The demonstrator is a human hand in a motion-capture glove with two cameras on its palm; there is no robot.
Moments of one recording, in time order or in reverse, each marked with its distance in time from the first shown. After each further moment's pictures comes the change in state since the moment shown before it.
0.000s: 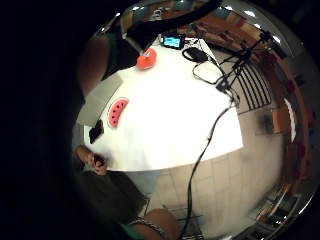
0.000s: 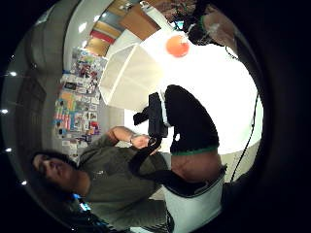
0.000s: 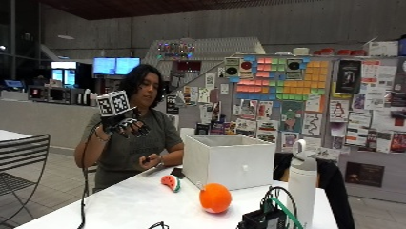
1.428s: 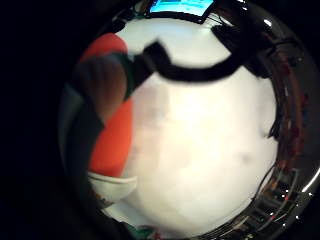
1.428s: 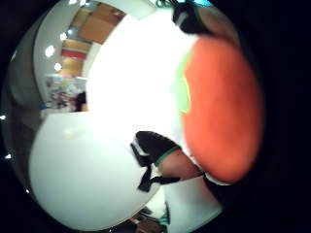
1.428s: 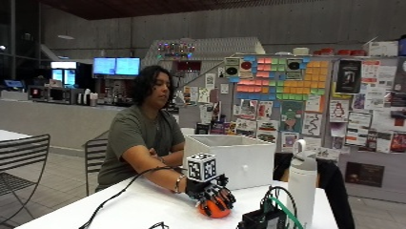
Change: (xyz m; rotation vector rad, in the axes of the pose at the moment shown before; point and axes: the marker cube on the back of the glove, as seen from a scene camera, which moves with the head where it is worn) arm 0.022 -0.288 0.233 -0.064 0.202 0.355
